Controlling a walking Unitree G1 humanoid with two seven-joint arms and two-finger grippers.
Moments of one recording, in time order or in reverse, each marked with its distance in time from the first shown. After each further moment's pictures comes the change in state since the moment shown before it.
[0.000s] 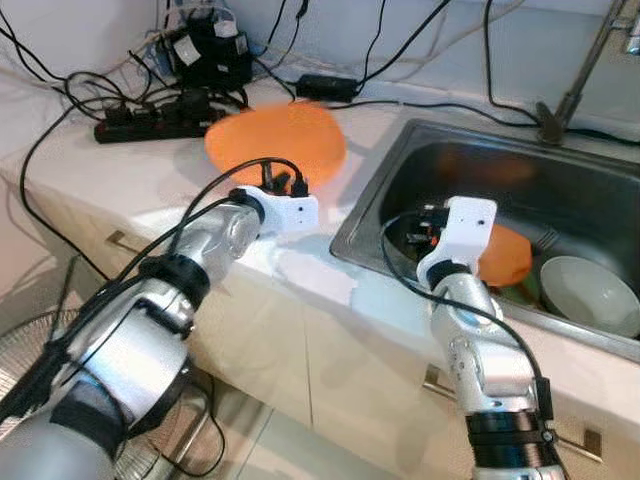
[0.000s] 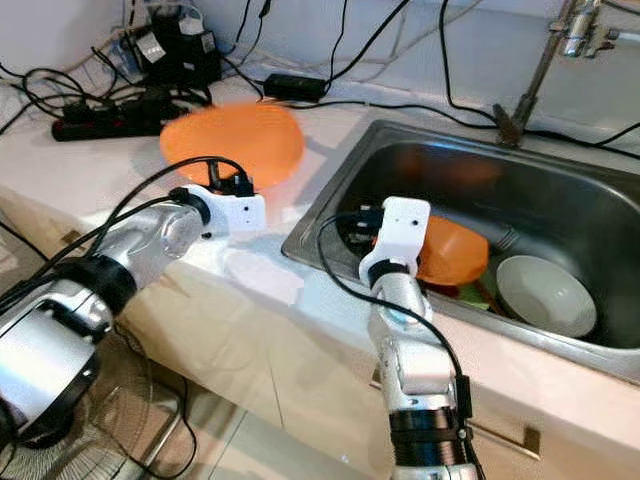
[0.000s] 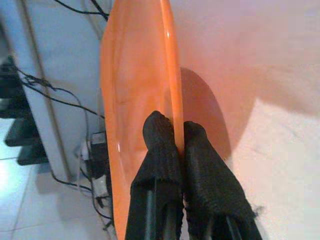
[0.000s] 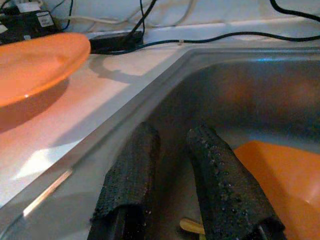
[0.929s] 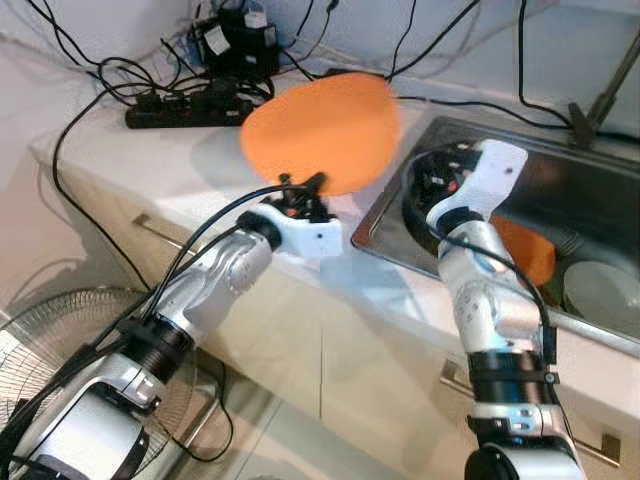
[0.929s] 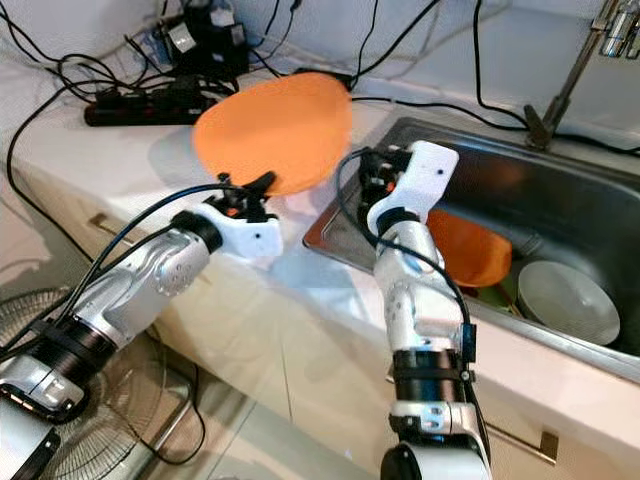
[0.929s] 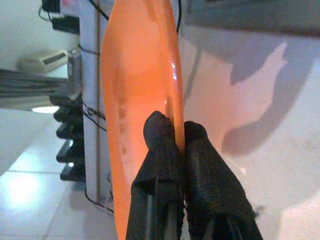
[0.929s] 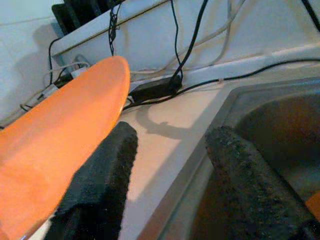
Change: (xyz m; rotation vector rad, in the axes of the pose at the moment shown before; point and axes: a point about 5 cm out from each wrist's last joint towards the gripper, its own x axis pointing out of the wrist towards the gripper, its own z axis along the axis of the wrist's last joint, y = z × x) left arm -0.039 -0.002 0.046 -0.032 -0.260 0.152; right arm 0.034 -0.002 0.047 0.253 -0.116 0.061
